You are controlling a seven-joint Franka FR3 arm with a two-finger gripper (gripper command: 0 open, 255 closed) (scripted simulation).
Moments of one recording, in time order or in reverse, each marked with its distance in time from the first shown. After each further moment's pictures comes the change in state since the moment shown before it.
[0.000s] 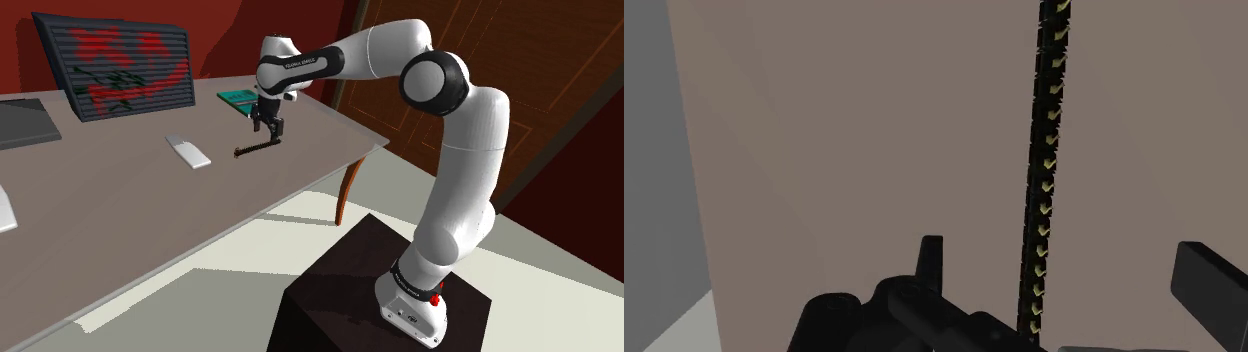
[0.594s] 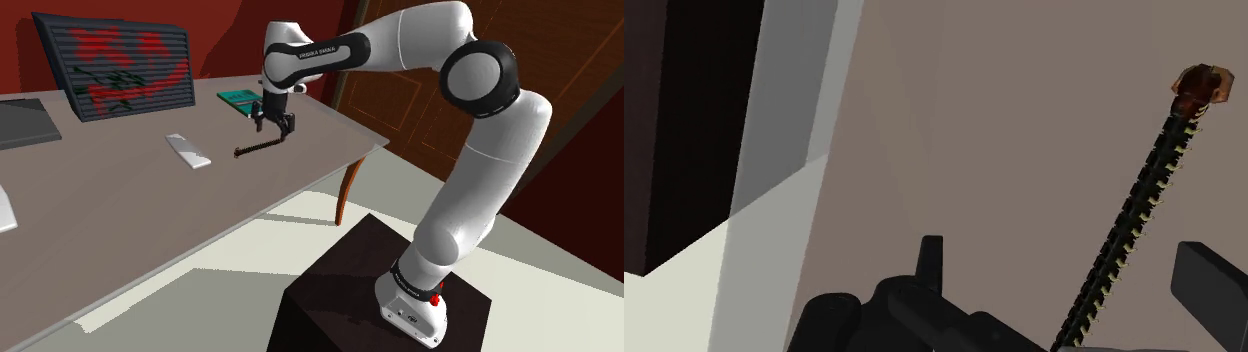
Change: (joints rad) arm -0.004 -0.227 0.058 -0.191 0.010 -0.051 -0.237
